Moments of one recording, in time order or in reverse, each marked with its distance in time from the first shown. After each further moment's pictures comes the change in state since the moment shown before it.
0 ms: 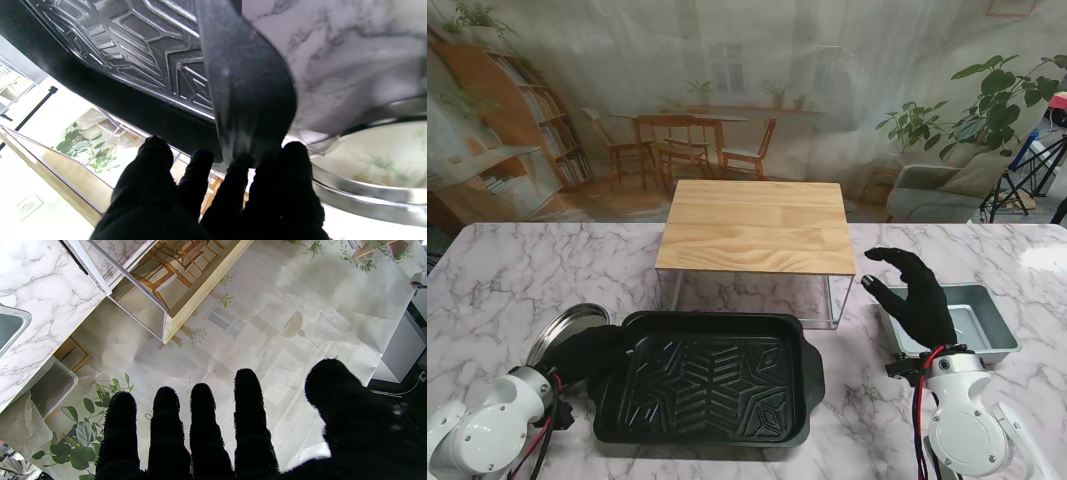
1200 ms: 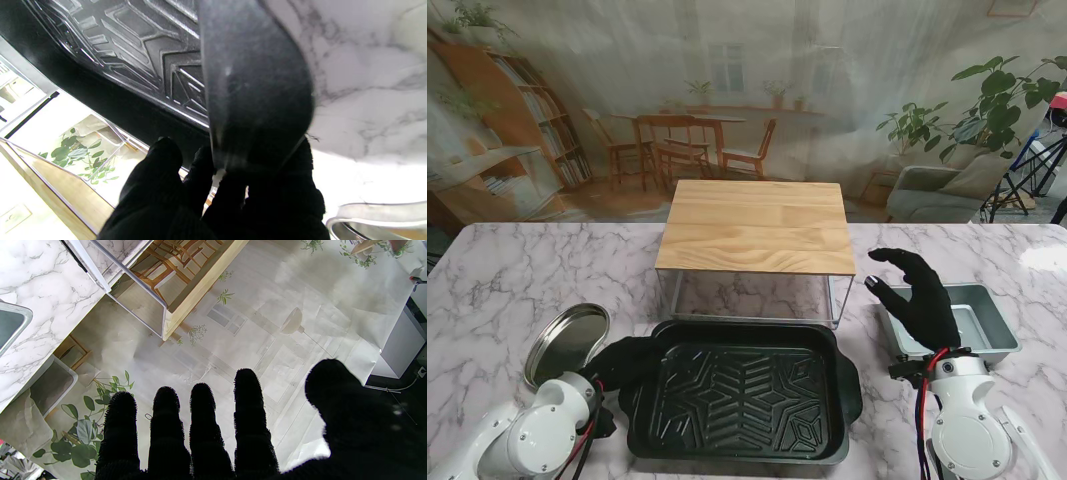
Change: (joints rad) left arm -0.030 -0.007 0.183 -0.060 -0.017 0.212 0.036; right arm -0.017 -0.002 0.012 -0.010 0.008 -0.010 -0.006; left_hand 0.062 -0.006 0.030 0.000 0.024 0.052 0.029 0.076 0.040 0.024 0.127 0.074 0.063 0.011 0.127 0.063 0.112 -0.001 0.215 0.026; right_hand 0.000 0.000 0.000 0.000 0.000 0.000 0.000 0.000 0.000 0.001 0.002 0.000 0.000 0.000 0.000 0.000 0.000 0.000 0.000 0.000
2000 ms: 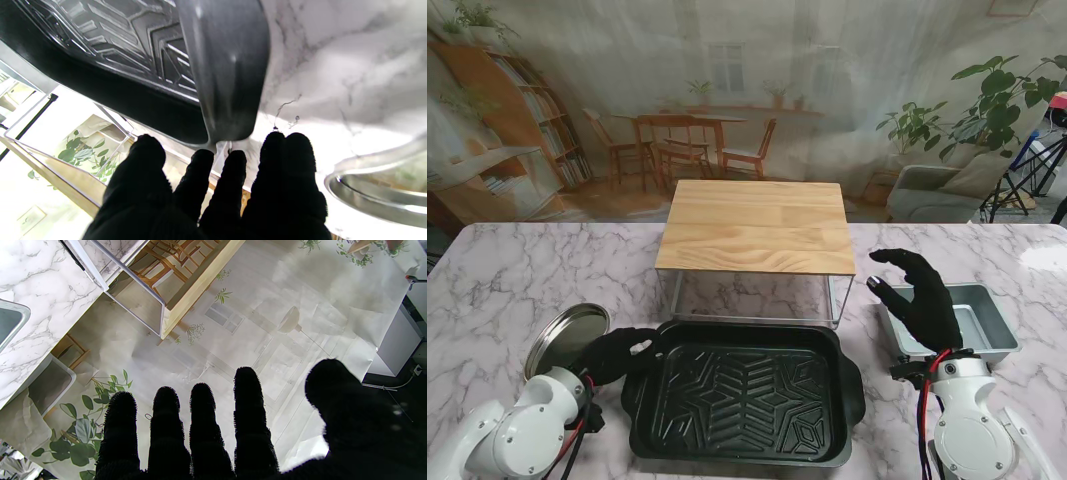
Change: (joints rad) left arm 0.036 -0.008 -0.073 -0.061 0.092 -0.040 -0.028; right arm -0.007 -0.001 0.008 -0.001 0.003 -0.018 -0.001; left_hand -0.118 -0.002 -0.040 0.000 -0.015 -0.037 -0.059 -0.087 -0.038 -0.042 0.079 -0.070 -0.033 0.037 -0.021 -0.035 -0.038 0.039 -0.013 -0.001; right_hand 0.000 0.000 0.000 0.000 0.021 0.000 -0.003 0.000 0.000 0.000 0.000 0.000 0.000 0.000 0.000 0.000 0.000 0.000 0.000 0.000
